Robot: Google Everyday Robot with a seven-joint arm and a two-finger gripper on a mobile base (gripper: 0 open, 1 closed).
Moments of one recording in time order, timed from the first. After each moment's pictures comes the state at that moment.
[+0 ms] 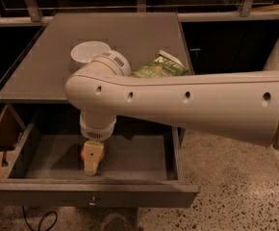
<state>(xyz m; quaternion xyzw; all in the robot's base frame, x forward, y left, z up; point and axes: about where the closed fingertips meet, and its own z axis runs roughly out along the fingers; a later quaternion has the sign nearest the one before) 0.489 0.109 0.732 -0.65 0.74 0.02 0.13</state>
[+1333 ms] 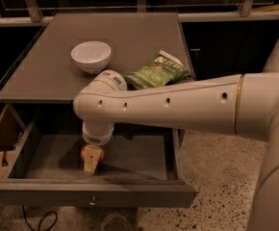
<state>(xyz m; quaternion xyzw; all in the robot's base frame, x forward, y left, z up) 0.522 0.125 0.665 -0.64 0.75 0.03 0.14</state>
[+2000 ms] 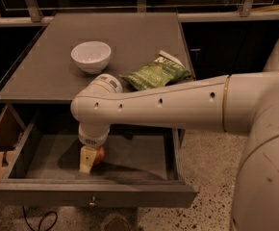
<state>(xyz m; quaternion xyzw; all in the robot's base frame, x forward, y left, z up) 0.528 0.142 0.651 -0.64 0.75 0.04 0.14</state>
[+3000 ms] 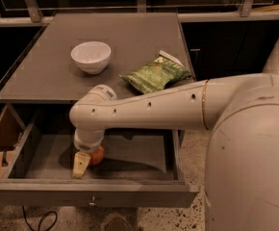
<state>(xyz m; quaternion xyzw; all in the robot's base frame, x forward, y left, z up) 0.529 0.170 0.610 -0.63 0.76 0.08 0.14</state>
